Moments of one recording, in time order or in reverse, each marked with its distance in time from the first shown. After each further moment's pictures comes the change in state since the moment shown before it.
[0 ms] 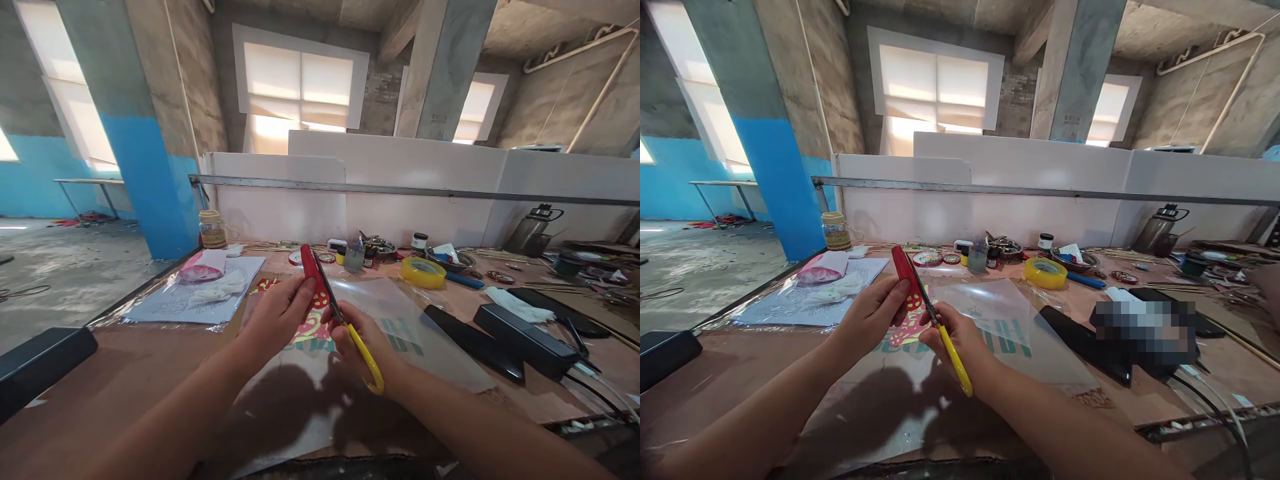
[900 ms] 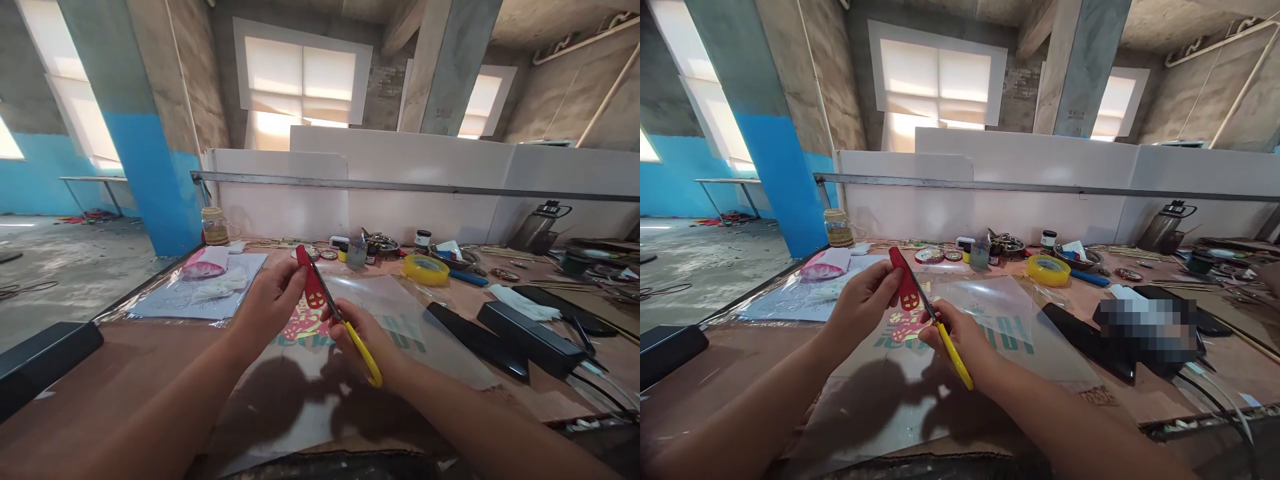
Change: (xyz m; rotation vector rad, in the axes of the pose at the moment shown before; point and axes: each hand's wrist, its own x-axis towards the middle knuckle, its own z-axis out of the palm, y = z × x) left_hand 0.005 -0.013 -0.010 0.033 0.149 0.086; right_hand 0.003 -0.001 0.000 -0.095 -0.004 -0.070
